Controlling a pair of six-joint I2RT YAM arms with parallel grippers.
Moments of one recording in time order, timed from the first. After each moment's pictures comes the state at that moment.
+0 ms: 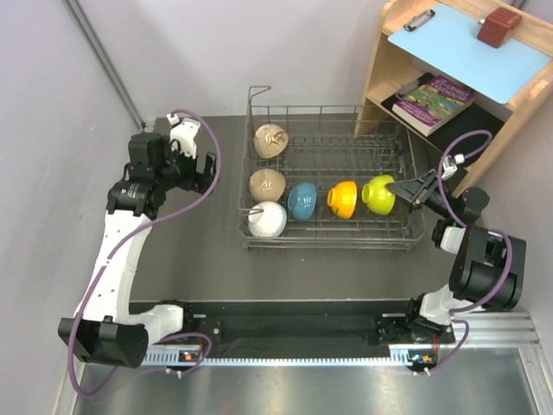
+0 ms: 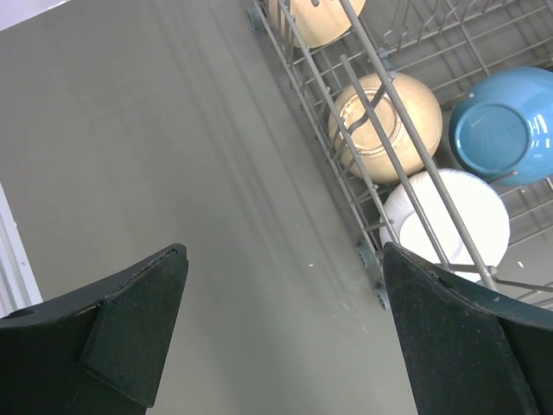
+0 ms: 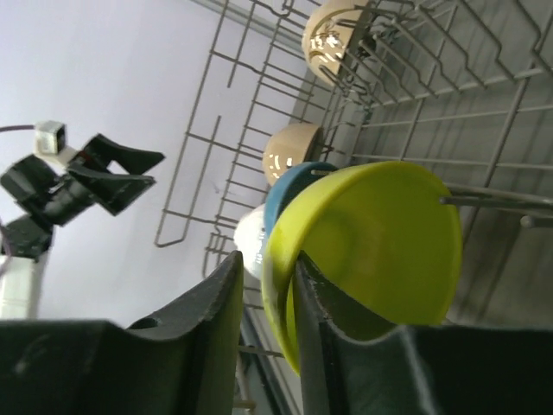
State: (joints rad) left arm -0.10 1.14 1.28 -0.67 0.29 0.19; right arm -0.38 1.52 0.48 1.20 -1.20 1.28
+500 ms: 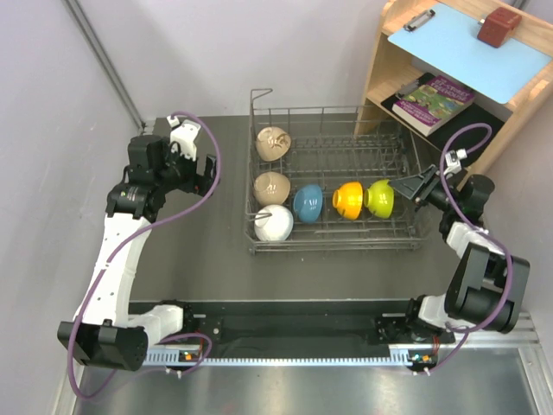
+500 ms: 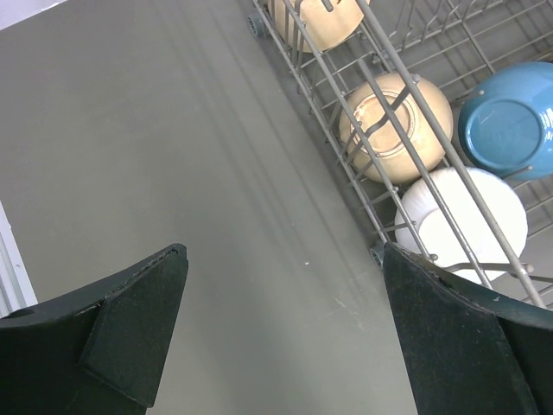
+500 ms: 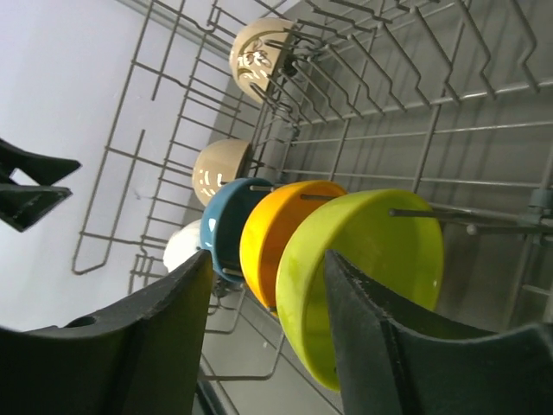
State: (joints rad) left arm -0.10 1.12 1.27 -0.67 0.30 0.19; right arm -0.38 1.37 0.58 0.60 -1.11 0.78
